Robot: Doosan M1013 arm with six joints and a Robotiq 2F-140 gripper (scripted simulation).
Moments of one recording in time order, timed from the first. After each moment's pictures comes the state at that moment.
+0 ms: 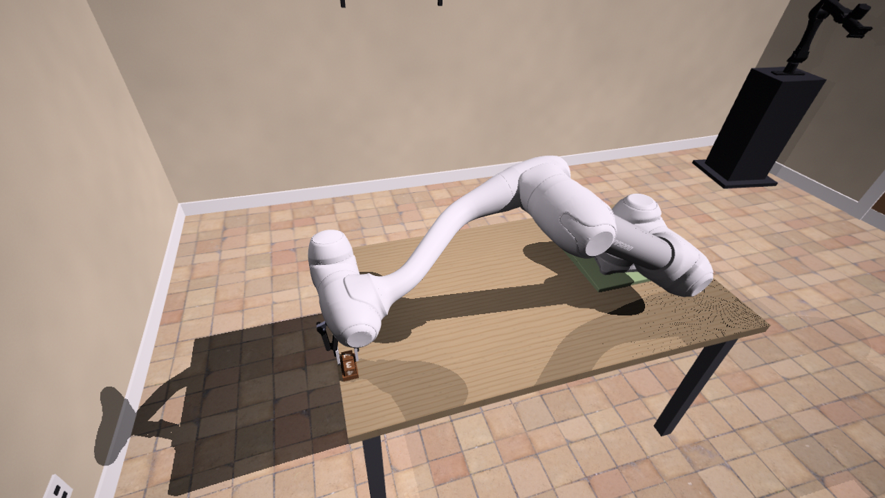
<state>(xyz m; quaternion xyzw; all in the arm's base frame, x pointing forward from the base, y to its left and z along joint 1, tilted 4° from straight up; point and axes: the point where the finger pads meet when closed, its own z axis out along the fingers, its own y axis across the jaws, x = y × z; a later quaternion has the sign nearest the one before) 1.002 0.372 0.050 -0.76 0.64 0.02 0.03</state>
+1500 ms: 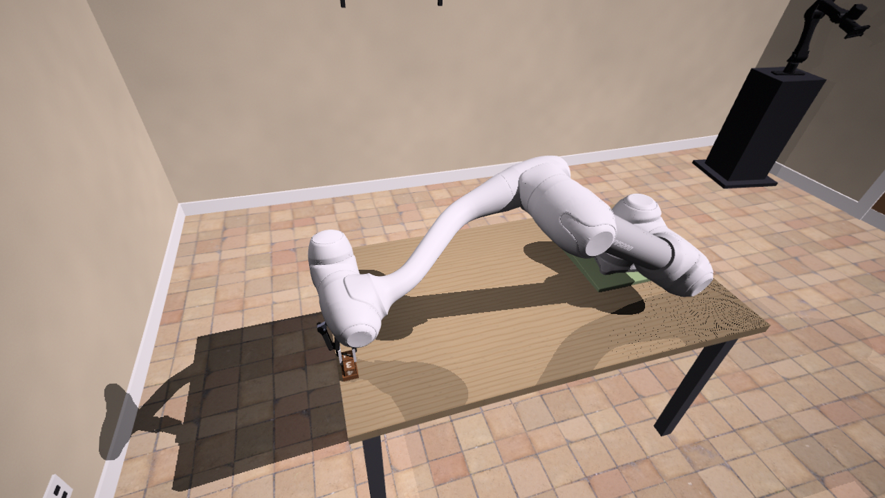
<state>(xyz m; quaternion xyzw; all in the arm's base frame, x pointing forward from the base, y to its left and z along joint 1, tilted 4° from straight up) 1.002 0.372 0.050 -0.76 0.64 0.02 0.03</state>
